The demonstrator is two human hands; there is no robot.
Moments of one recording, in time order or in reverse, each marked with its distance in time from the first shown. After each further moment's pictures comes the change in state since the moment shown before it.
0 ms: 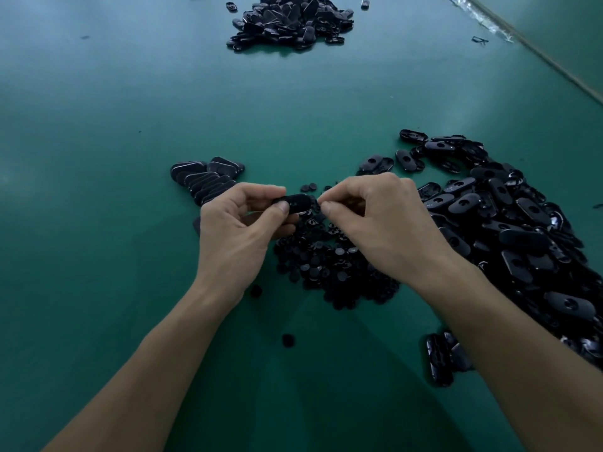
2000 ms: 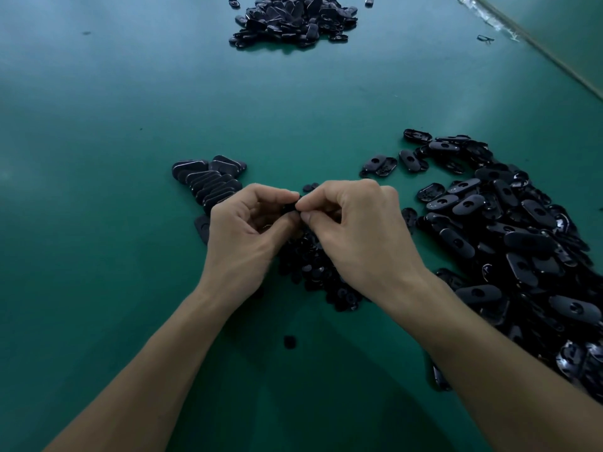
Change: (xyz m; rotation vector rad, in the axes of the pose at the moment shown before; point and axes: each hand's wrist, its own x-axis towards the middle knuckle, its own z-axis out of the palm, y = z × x) left_hand -0.005 0.006 0.001 0.139 -0.108 0.092; right_hand -0.007 -0.023 0.021 0.089 0.082 0.021
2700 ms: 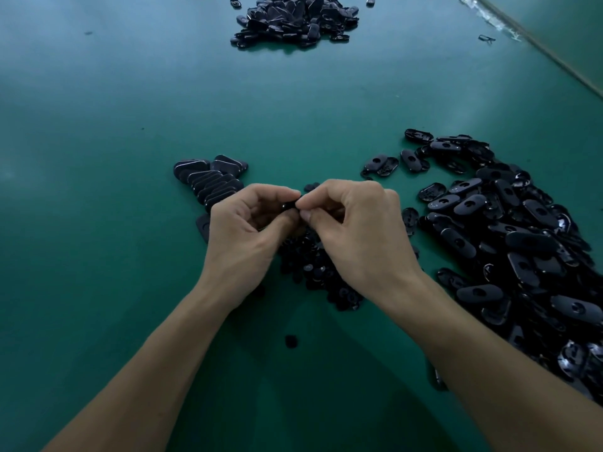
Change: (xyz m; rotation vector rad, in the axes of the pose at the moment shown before) left_hand 0.001 0.000 0.001 -0.039 0.008 -0.025; right_hand -0.001 0.003 0.005 0.090 0.020 0.013
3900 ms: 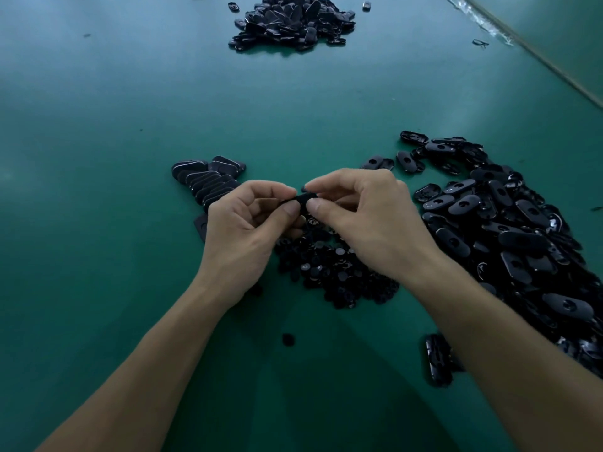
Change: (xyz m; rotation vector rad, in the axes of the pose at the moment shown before) left_hand 0.001 -0.003 0.000 -0.092 -0.015 0.002; right_hand 0.011 0.006 -0.020 0.015 -0.104 0.061
